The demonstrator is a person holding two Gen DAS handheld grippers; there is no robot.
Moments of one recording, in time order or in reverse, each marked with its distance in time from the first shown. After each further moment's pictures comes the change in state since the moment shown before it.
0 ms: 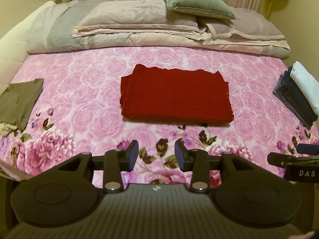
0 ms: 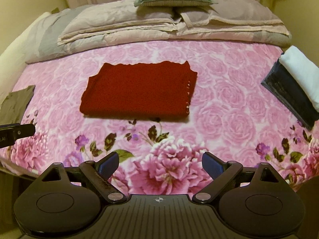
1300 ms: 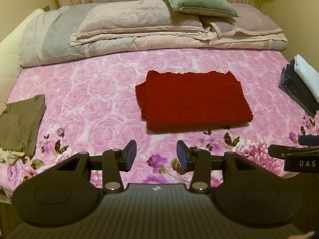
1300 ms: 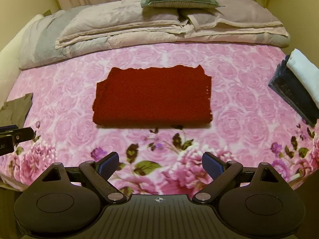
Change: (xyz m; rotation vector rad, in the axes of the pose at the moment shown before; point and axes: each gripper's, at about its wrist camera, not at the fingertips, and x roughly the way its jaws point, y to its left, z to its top) left arm 0.032 0.115 0.056 0.120 0.015 -0.062; right arm 0.031 0.107 0.040 0.073 0.006 -0.076
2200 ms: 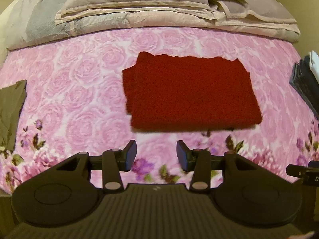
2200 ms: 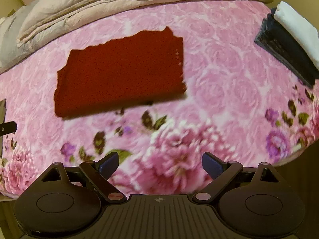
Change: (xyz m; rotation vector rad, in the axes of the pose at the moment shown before) left arm 0.101 -0.050 0.046 -0.077 0.139 0.001; right arm 0.075 -0.102 0.018 0.163 0.188 -0.046
